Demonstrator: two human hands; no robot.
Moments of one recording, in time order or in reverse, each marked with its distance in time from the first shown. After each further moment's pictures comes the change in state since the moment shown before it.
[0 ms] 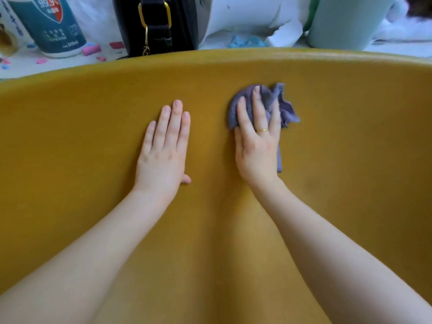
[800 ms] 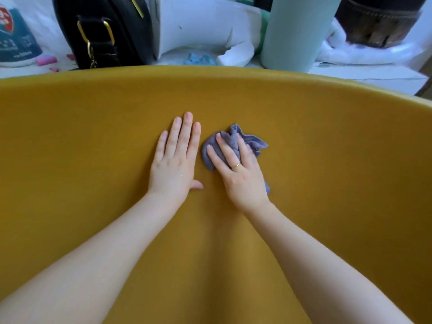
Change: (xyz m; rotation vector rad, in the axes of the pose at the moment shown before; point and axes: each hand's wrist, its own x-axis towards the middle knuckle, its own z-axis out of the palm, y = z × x) left_hand 0.025 0.086 -0.017 -0.062 0.096 0.013; right_hand -0.035 0.061 -0.041 -0.105 -0.295 -0.293
